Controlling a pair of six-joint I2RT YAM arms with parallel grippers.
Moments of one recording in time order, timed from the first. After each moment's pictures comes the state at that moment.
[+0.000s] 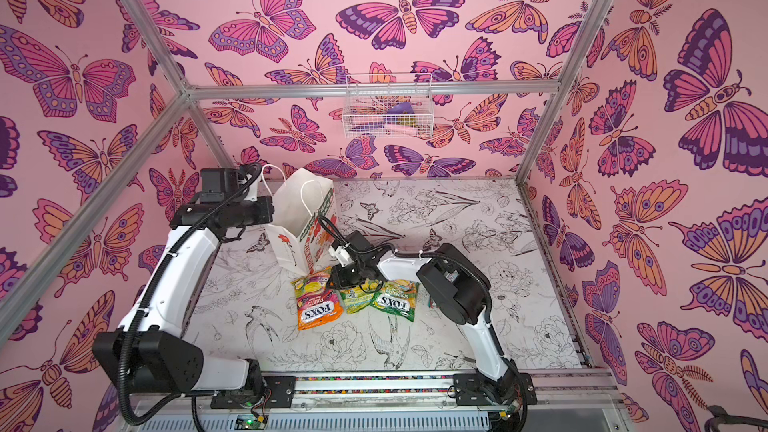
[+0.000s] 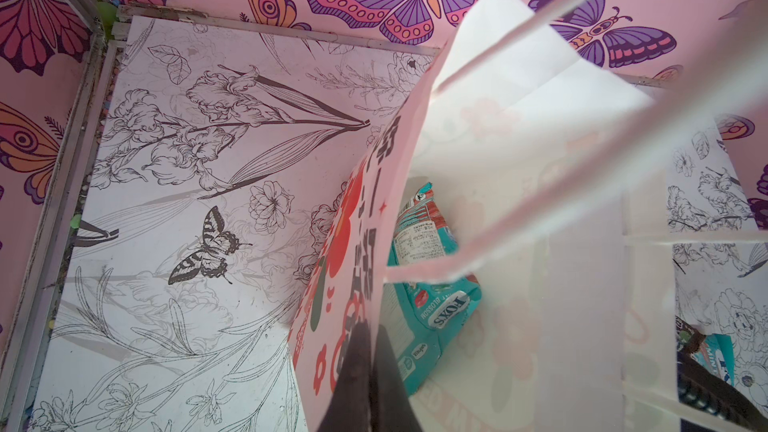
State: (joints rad) left arm 0.00 1.41 1.45 -0.82 0.19 -0.12; right arm 0.86 2.10 1.33 -0.09 -0.54 0.60
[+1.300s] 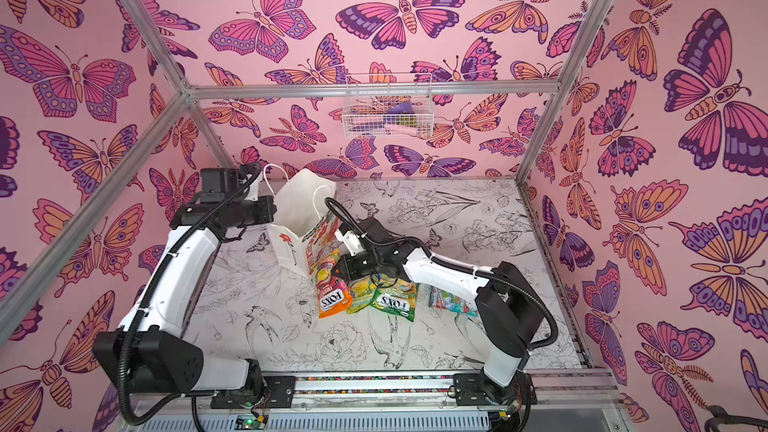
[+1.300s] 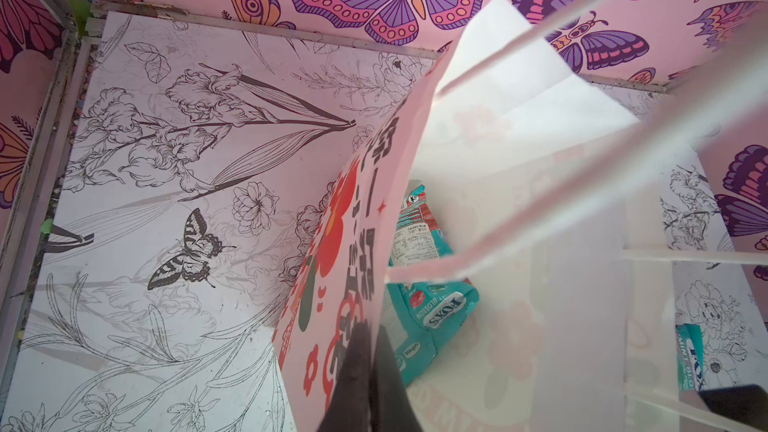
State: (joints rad) left arm 0.00 1.41 1.44 -0.81 0.23 -0.13; right arm 0.86 1.70 1.24 -0.24 -0.46 0.54
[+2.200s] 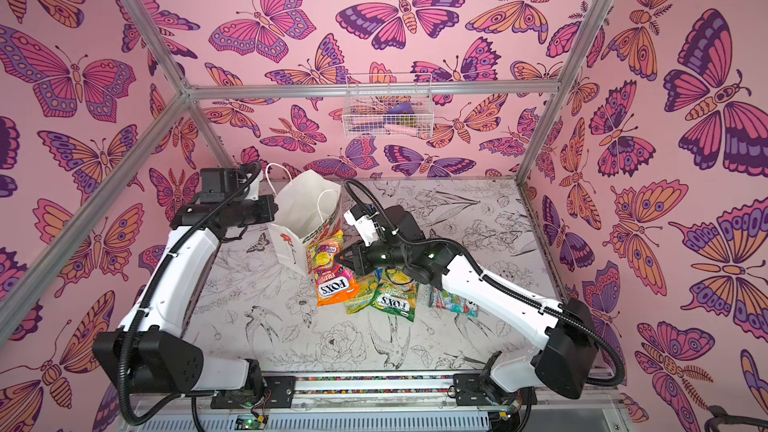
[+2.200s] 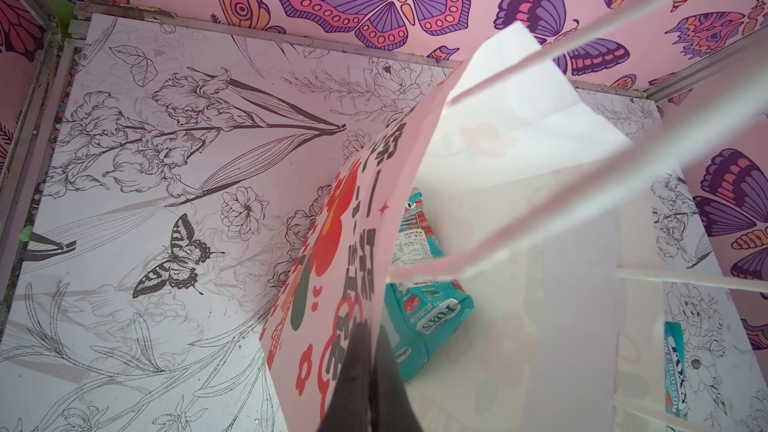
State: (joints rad) left arm 0.00 1.41 1.44 -0.79 0.25 -0.14; right arm 0.86 1.40 1.23 -0.28 -0.46 0.52
